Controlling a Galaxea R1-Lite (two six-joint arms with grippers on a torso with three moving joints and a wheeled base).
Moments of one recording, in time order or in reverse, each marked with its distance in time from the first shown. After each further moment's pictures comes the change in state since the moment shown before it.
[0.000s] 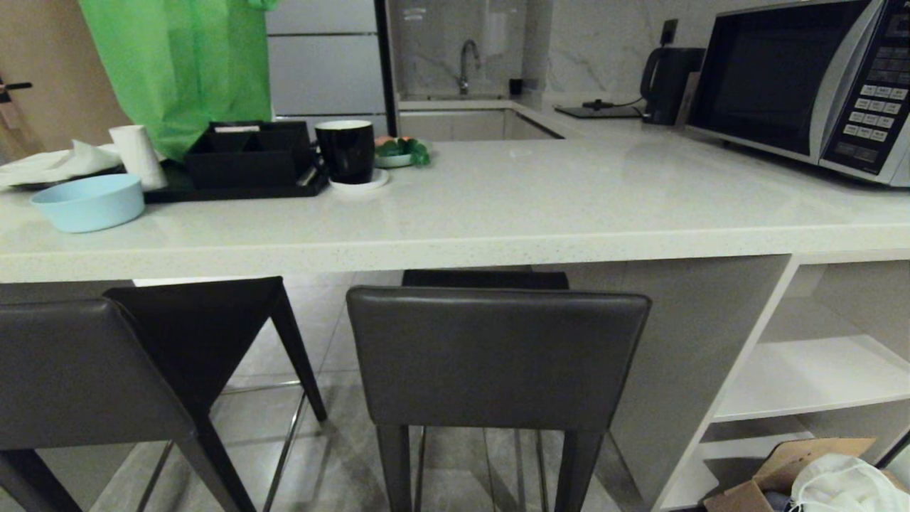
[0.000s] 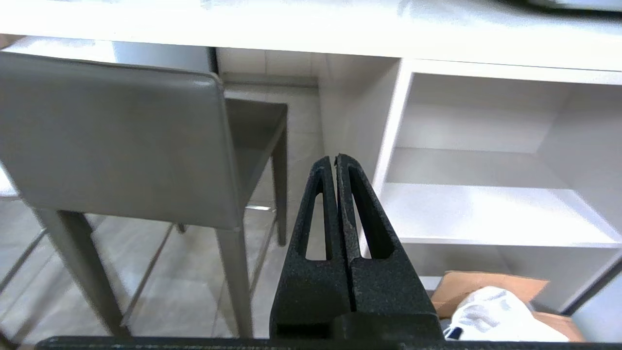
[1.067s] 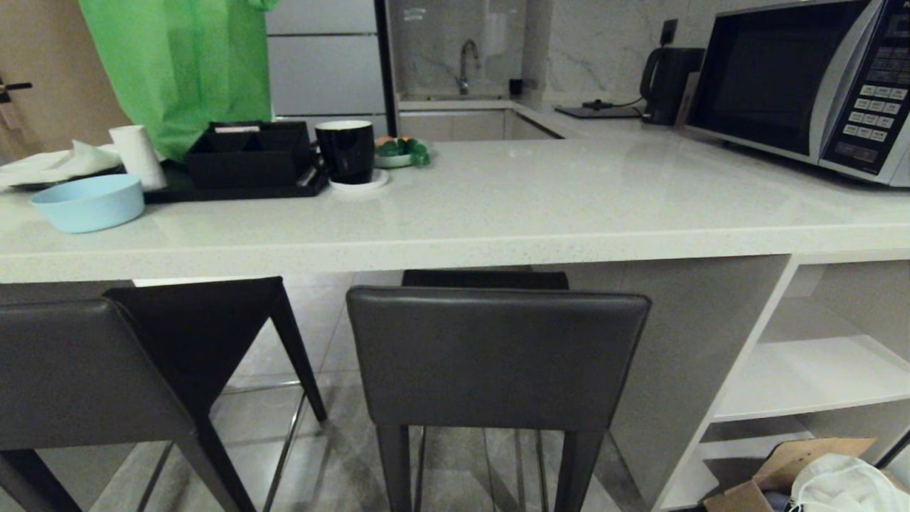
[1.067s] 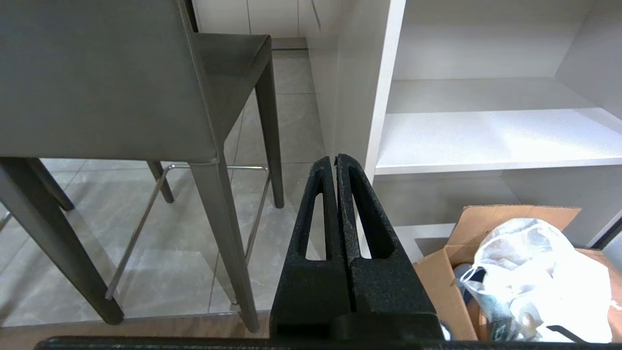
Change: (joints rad) left arm 0.020 -0.231 0.237 0.187 0.054 0.020; right arm 0.017 -0.269 0.491 -0.158 -0.068 0.053
